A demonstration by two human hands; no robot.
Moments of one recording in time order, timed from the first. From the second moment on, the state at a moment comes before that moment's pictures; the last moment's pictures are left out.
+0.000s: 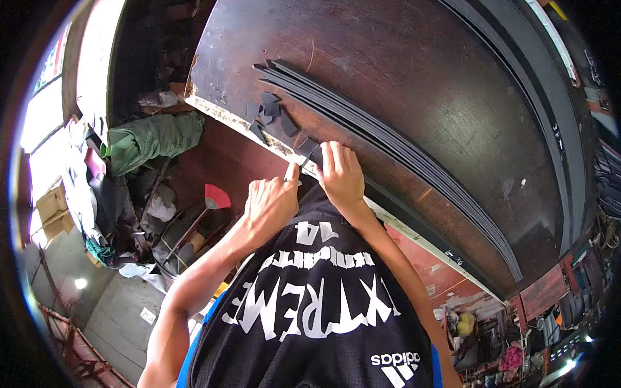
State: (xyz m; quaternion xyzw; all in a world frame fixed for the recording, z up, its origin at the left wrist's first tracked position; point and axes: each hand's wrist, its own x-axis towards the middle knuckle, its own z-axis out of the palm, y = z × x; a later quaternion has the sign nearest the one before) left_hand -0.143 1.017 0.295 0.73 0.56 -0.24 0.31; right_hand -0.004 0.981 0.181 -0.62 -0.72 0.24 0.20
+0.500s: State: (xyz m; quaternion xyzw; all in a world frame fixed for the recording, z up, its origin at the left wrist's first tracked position) left_hand -0.140 1.003 0.287 0.68 0.57 -0.31 0.35; right_hand -0.002 0.983 0.178 -0.60 -0.72 0.30 0.18
